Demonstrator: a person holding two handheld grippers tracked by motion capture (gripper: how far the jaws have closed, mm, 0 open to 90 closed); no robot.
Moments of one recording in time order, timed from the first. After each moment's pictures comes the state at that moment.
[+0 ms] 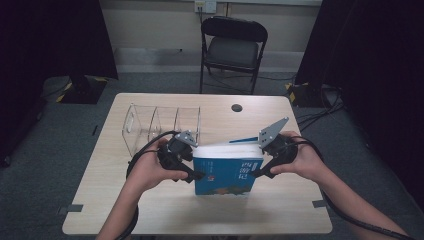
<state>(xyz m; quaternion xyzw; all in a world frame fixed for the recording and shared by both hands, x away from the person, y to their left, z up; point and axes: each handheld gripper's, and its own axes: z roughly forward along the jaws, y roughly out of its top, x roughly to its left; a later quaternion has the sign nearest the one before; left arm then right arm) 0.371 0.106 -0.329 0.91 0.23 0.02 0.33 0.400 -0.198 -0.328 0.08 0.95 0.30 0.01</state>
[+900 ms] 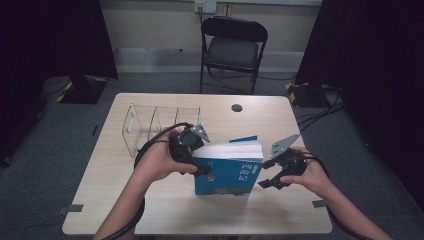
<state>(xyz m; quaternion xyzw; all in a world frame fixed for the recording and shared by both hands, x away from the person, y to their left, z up) 0.378 0.080 -0.303 0.94 0.19 0.03 0.29 0.399 -0.241 -0.393 0.16 0.93 0.32 0.00</state>
